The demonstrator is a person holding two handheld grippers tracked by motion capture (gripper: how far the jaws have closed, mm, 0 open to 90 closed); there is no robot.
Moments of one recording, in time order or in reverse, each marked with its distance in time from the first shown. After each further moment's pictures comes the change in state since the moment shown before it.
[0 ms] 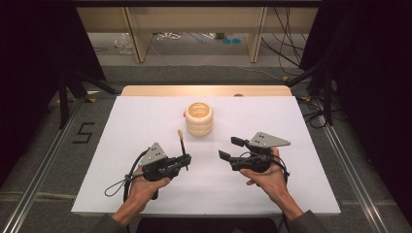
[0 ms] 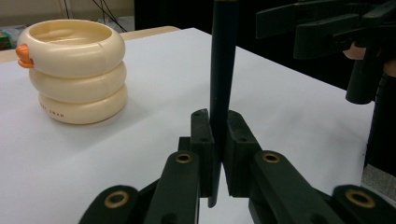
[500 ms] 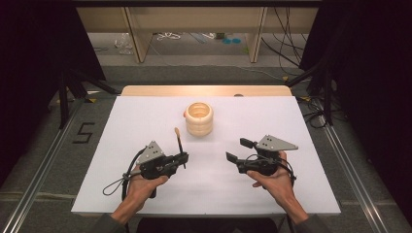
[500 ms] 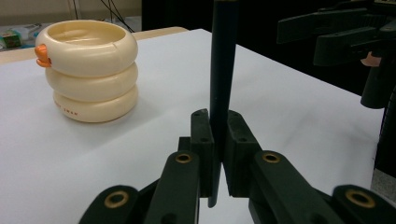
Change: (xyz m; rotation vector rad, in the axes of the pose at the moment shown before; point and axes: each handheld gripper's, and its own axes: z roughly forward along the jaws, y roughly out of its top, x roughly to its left) left arm 0.006 0.001 -0.003 -0.003 0.023 -0.006; right arm -0.006 -0.010 -0.014 -0.009 -0.057 0.012
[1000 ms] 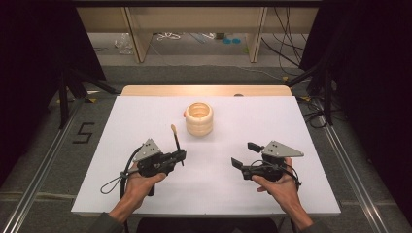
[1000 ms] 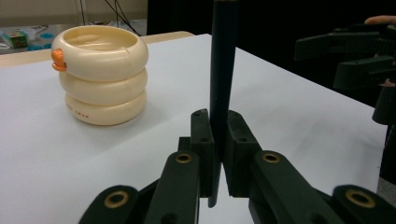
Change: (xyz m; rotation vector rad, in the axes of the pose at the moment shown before) left arm 0.008 0.004 -0.003 -0.014 0.018 -0.016; right arm -0.001 -0.015 -0.014 0.016 -0.039 0.001
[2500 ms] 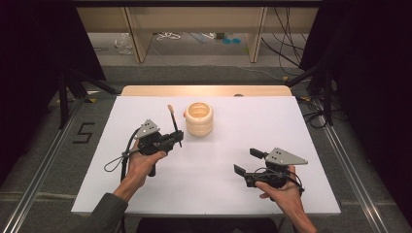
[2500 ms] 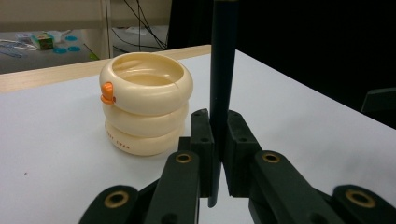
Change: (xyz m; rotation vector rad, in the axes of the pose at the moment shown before) left arm 0.036 0.031 0.025 -0.015 0.066 -0.038; right arm 0.005 -0.015 -0.010 -0.022 0.019 0.012
